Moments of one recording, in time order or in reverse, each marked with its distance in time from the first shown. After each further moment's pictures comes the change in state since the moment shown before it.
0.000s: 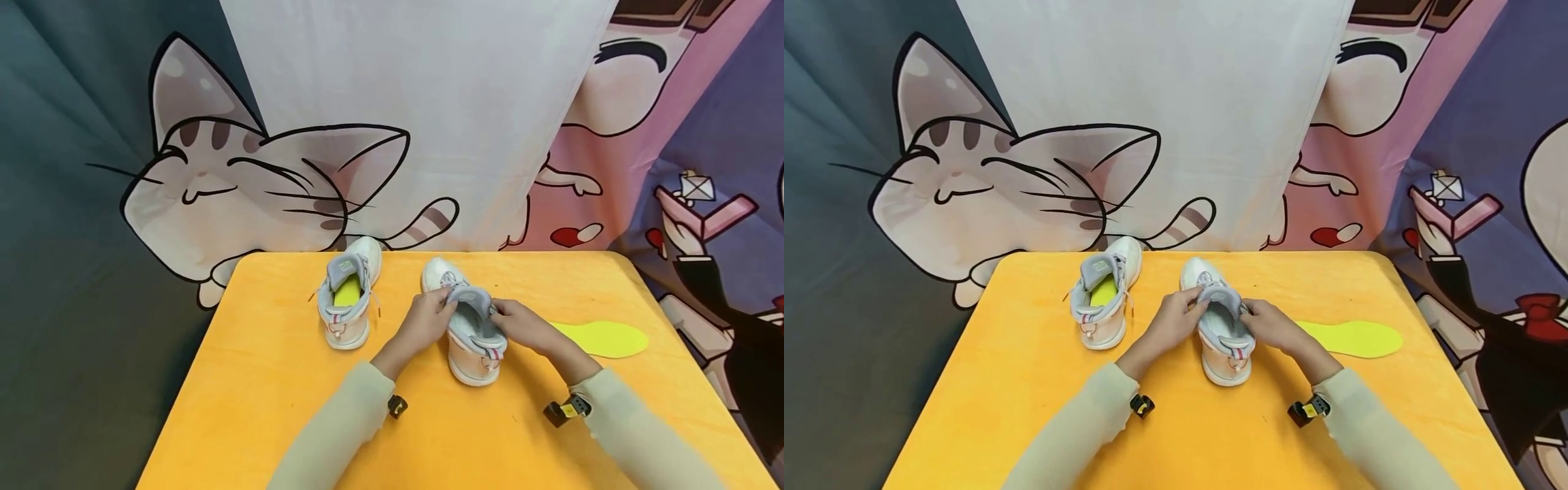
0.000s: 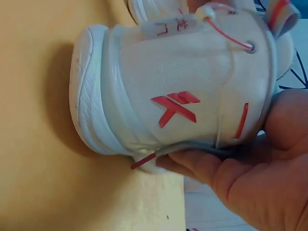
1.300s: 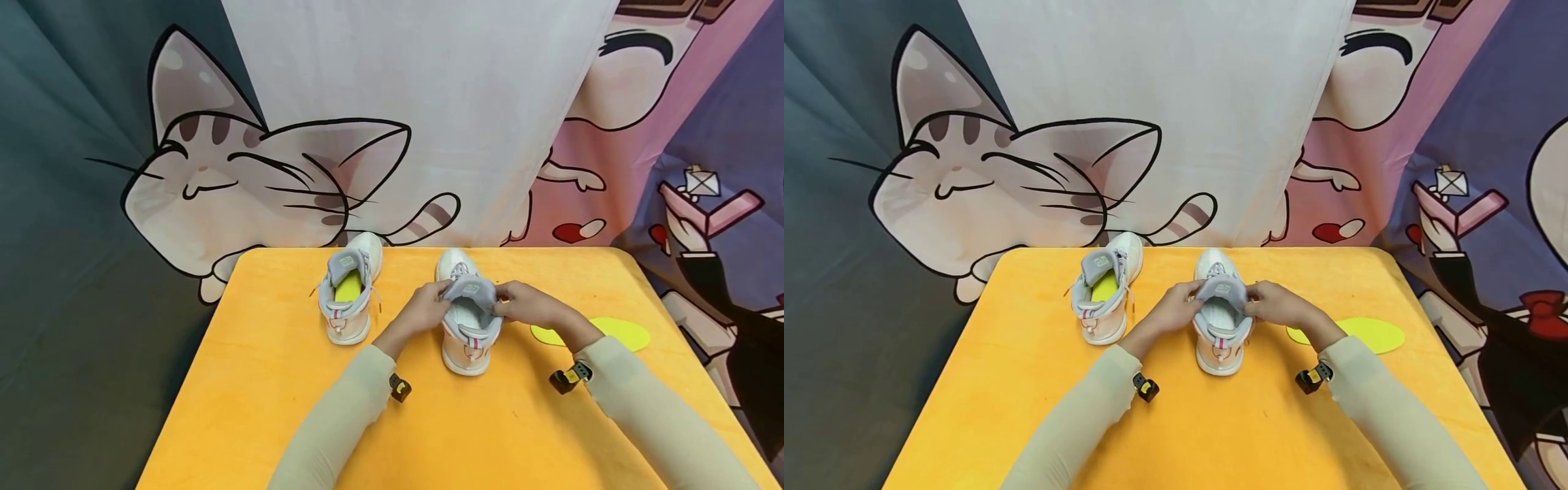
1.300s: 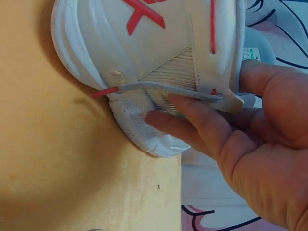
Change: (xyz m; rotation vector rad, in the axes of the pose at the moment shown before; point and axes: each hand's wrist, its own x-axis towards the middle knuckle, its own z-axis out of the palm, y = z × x) left_hand 0.022 -0.012 -0.002 -0.058 -0.161 -0.159; right_hand 0.020 0.007 -0.033 -0.003 -0.199 -0.045
